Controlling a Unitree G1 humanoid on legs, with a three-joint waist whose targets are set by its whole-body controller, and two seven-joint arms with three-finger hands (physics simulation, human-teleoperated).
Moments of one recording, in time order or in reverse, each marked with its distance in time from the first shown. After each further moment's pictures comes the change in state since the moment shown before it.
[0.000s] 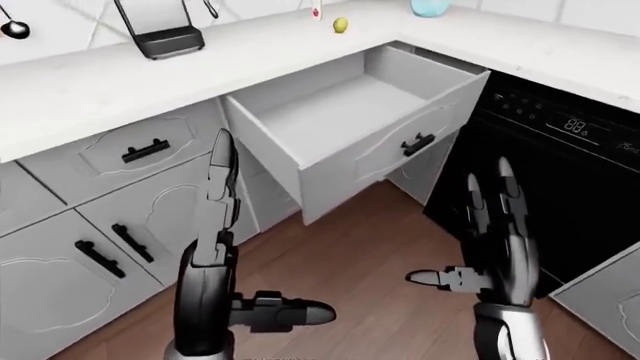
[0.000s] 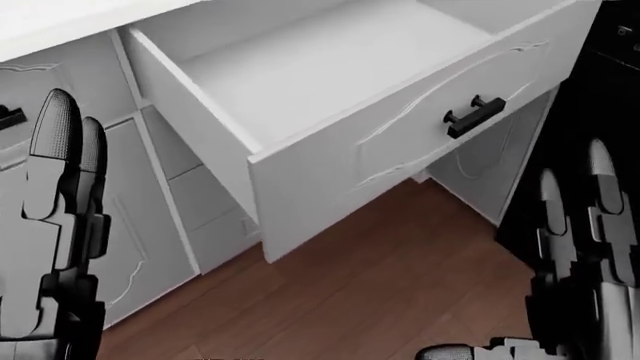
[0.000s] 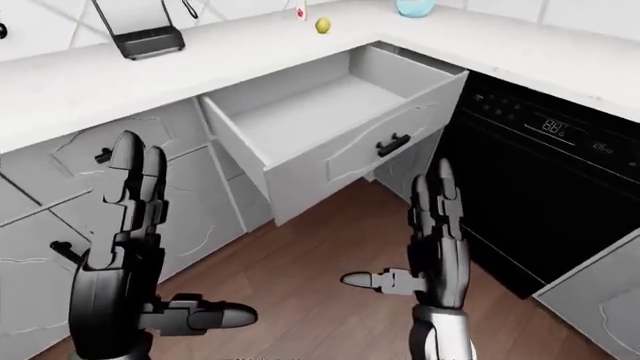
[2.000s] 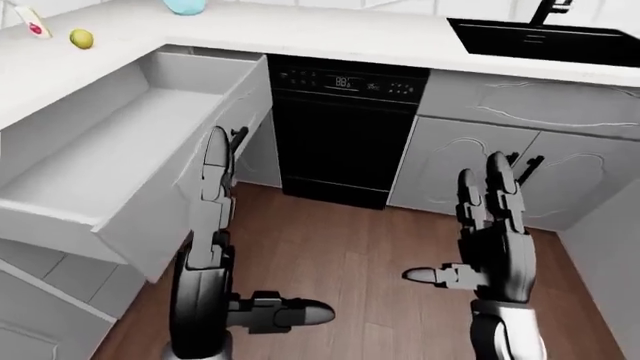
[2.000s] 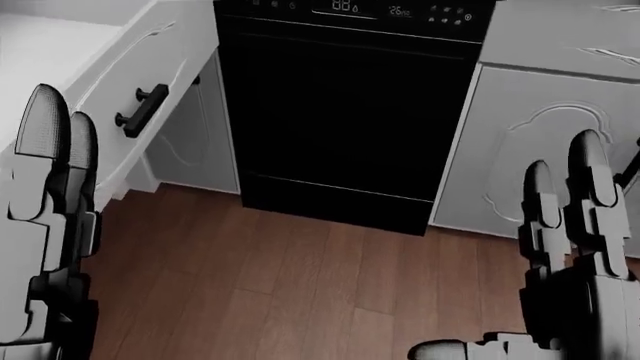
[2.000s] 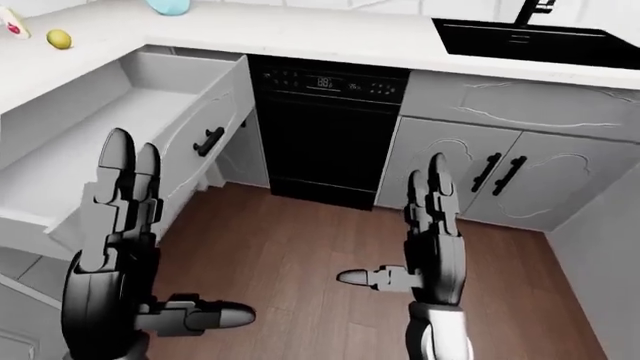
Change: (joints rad) left arm -0.002 0.005 0.003 -0.010 0.003 -0.012 0.011; right arm -0.017 0.003 0.015 -0.007 -0.016 0.002 -0.004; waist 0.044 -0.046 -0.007
